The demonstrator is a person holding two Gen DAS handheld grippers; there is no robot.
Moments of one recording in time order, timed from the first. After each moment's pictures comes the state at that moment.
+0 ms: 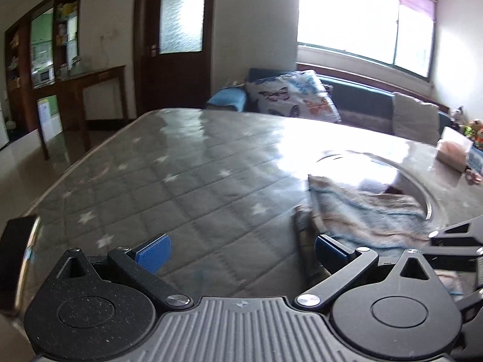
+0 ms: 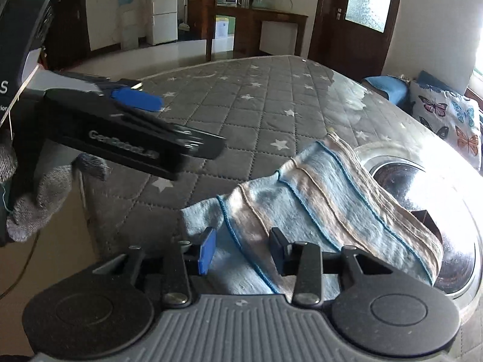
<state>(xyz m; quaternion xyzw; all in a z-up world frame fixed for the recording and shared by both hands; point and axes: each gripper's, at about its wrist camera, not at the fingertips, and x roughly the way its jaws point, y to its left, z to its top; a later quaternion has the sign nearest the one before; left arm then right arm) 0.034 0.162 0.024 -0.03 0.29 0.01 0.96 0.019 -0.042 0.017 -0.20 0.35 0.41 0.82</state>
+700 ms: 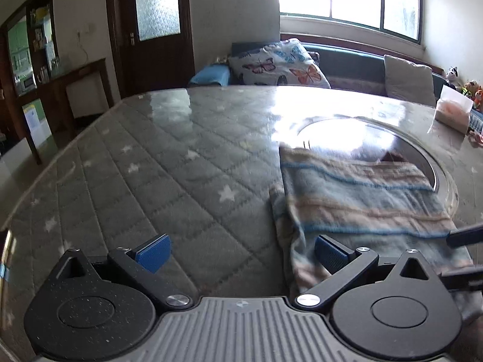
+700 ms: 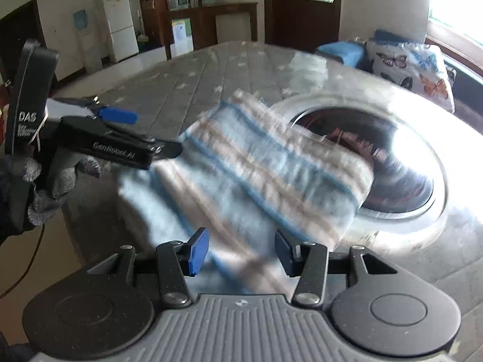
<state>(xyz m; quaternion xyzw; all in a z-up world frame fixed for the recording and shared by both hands) 0.075 0.136 0.002 0.02 0.34 0.01 0.94 0.041 -0.139 0.023 -0.13 0.38 0.35 0.84</state>
